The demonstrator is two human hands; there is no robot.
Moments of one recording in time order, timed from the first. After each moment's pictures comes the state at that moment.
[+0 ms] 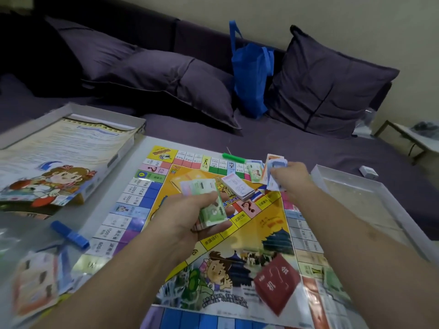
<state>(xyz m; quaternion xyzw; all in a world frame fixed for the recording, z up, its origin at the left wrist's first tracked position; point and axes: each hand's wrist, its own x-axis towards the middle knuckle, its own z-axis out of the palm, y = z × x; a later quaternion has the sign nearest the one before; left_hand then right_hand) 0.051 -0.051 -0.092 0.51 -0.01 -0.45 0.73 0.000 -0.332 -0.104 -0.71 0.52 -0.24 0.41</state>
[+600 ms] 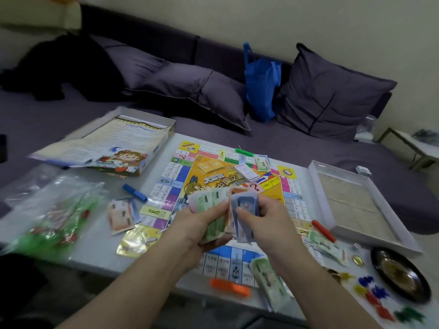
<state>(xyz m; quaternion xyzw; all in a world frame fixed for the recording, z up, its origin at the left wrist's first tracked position) -0.041 0.058 -0.078 0.52 0.02 -0.44 0.73 -0.140 -0.059 -0.053 -0.78 0.33 -0.19 0.51</state>
